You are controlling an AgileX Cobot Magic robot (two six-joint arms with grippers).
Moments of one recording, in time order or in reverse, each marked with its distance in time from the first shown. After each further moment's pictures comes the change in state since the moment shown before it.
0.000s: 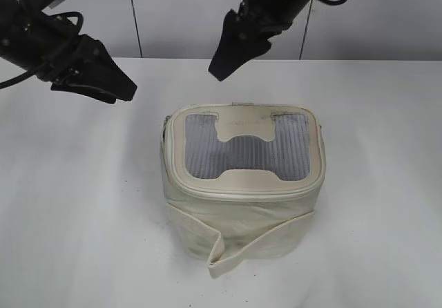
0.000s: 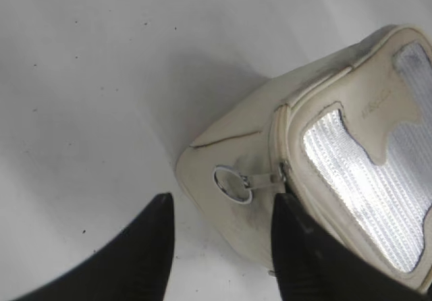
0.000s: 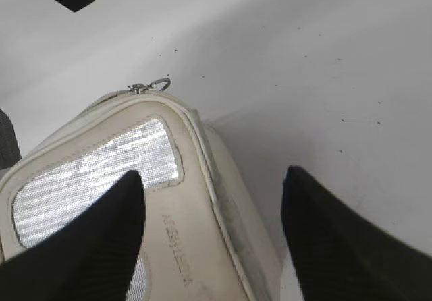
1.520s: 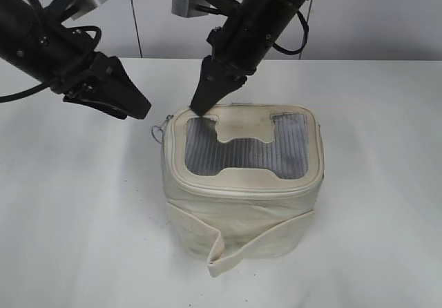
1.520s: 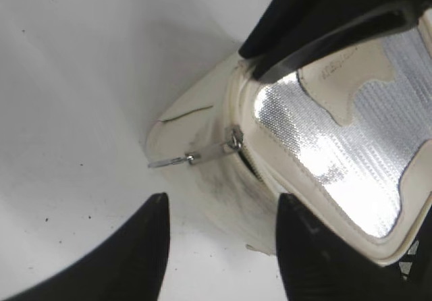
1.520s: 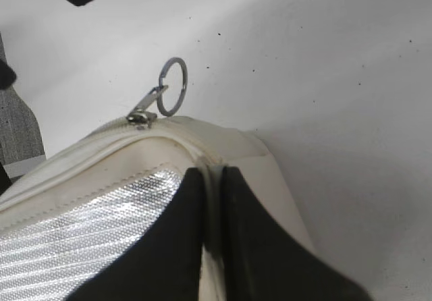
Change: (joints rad) left arm -0.060 0.019 -0.004 0.040 0.030 0.003; right arm 0.040 0.213 -0.081 0.070 0.037 0.013
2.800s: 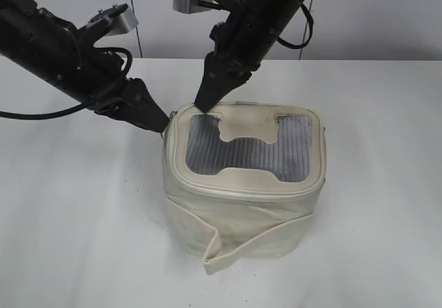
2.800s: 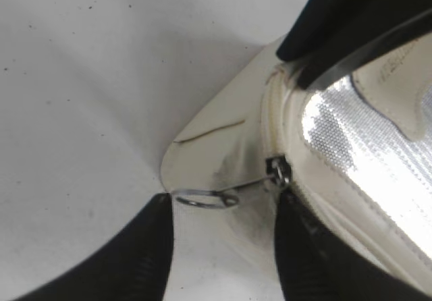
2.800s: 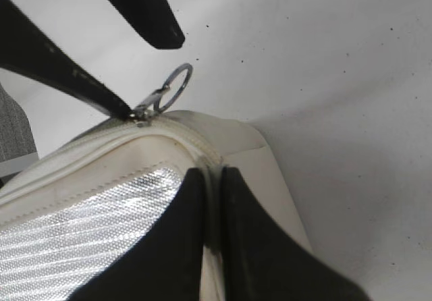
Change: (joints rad) left arm -0.063 0.101 -0.001 -0.040 -0.127 0.151; right arm 0.003 -0.025 0.004 -0.037 0.002 0.039
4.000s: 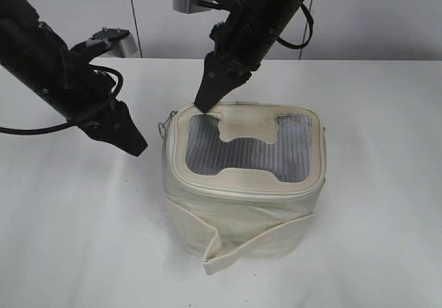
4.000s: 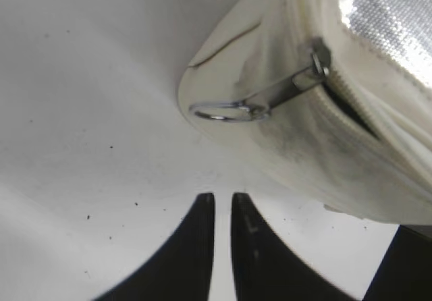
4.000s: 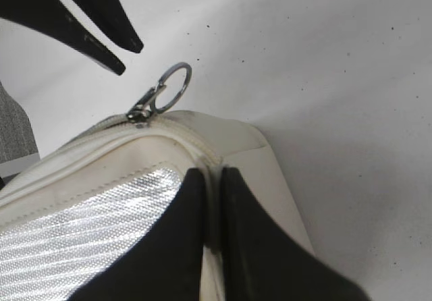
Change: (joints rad) left arm 0.000 0.009 0.000 0.191 0.073 0.004; right arm 0.000 0.000 0.000 0.000 0.000 0.006
